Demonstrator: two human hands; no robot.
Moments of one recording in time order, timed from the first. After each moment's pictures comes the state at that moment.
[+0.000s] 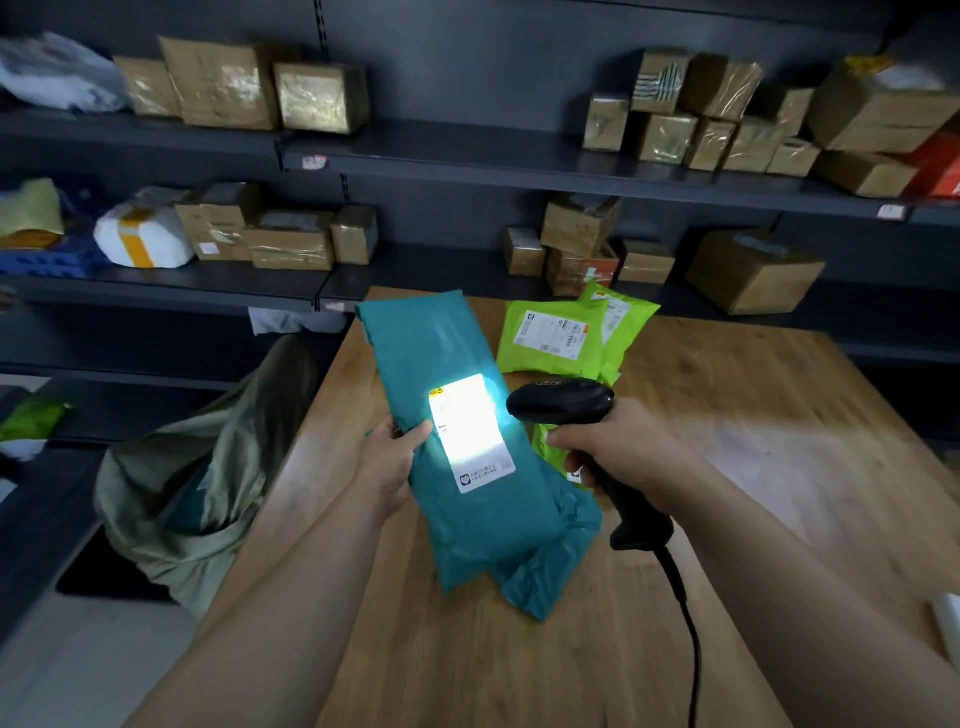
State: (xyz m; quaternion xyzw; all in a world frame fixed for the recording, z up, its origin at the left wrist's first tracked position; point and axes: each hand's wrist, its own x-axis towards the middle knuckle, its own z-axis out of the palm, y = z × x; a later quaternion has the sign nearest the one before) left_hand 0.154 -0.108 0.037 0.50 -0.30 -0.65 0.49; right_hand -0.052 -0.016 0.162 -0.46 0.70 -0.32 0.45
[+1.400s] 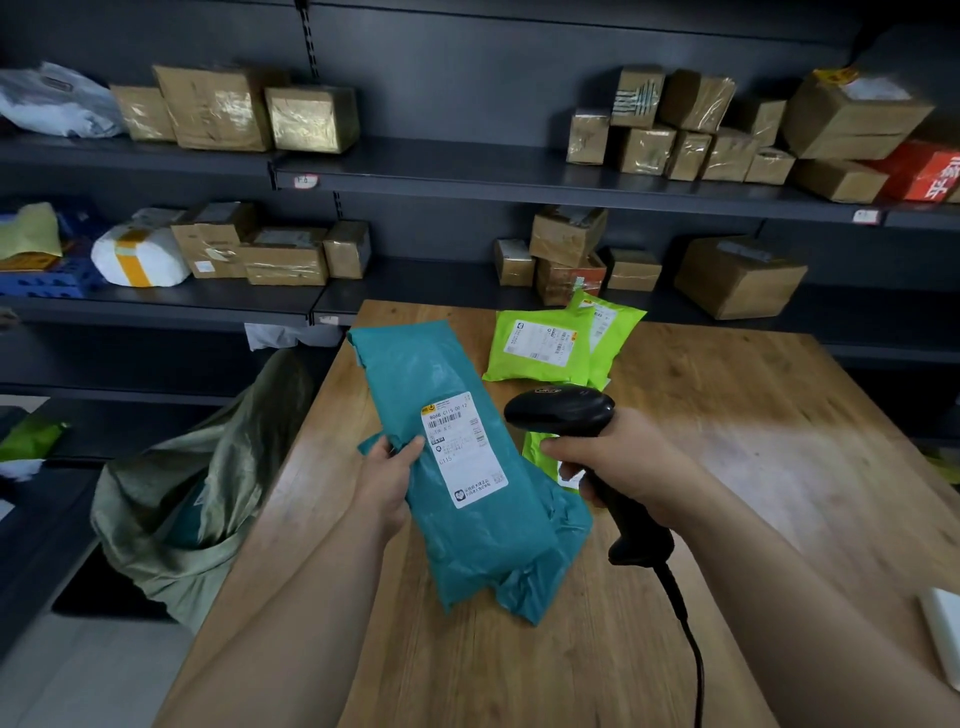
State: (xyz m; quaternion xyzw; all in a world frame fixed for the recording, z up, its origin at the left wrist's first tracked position) left_hand 0.147 -0.089 0.039 0.50 -0.26 -0.66 0.50; right_hand -0.059 0.005 0.170 -0.47 0.68 -0.34 0.45
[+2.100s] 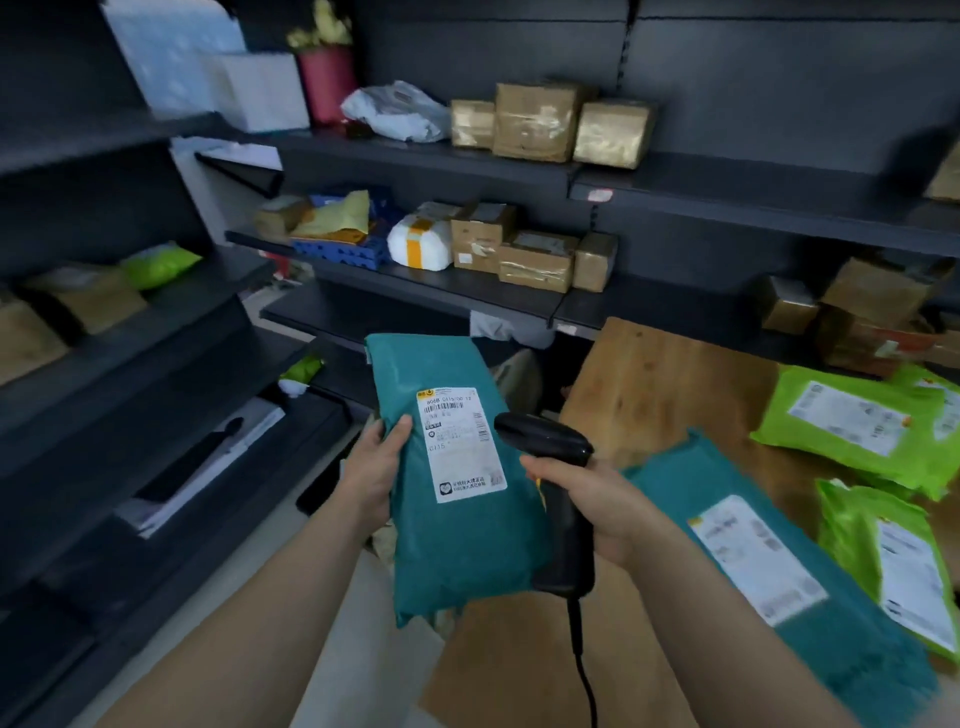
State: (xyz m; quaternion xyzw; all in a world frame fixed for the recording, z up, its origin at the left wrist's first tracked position) left_hand 0.463 -0.074 0.070 0.59 -0.22 -0.51 0.59; right_hand 0.235 -0.076 0.110 -0.41 0.49 -0.31 0.70
